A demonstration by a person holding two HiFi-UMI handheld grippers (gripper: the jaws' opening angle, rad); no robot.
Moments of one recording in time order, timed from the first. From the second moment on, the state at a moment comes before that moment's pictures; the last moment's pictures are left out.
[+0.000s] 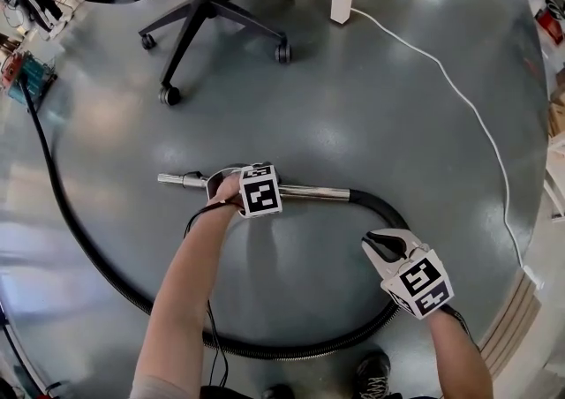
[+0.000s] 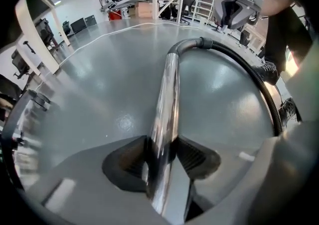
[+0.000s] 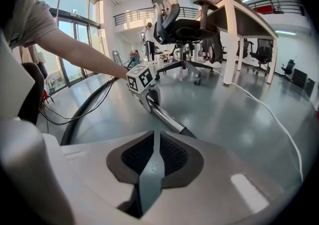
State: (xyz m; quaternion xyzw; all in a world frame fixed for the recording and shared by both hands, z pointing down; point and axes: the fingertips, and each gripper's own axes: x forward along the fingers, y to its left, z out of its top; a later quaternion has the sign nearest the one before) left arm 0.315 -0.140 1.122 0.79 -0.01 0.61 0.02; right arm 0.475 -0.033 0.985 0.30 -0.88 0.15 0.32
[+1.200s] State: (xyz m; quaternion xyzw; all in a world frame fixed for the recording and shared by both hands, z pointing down) left arm 0.153 -0.026 0.708 0.74 -0.32 0.59 0.05; right arm 0.394 0.014 0.647 0.22 -0.92 0.15 0.27
